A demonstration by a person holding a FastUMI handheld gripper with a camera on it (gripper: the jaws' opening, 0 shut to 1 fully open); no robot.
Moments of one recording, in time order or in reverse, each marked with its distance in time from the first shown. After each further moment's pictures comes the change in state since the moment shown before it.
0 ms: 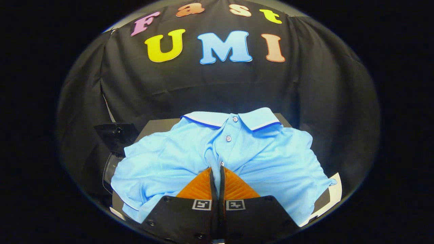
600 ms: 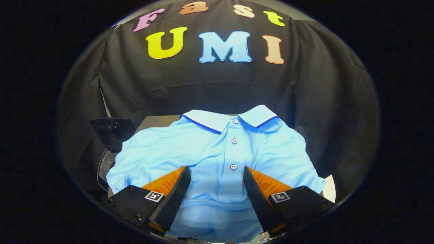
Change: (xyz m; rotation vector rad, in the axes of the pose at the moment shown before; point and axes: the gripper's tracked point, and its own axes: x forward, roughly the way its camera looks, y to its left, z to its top) arm -0.003 -0.006 -0.003 -0.025 -0.005 -0.032
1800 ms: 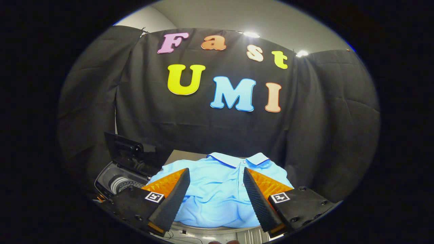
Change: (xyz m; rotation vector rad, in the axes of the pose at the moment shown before) arm -0.085 0.048 0.048 -0.128 -0.347 -0.051
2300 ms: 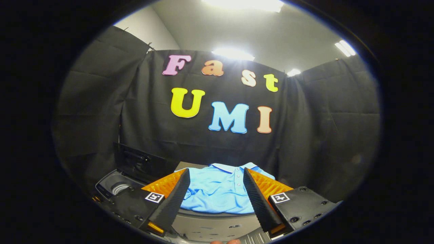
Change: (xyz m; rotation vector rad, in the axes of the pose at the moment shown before) arm -0.089 0.007 0.005 -0.006 -0.214 -0.056
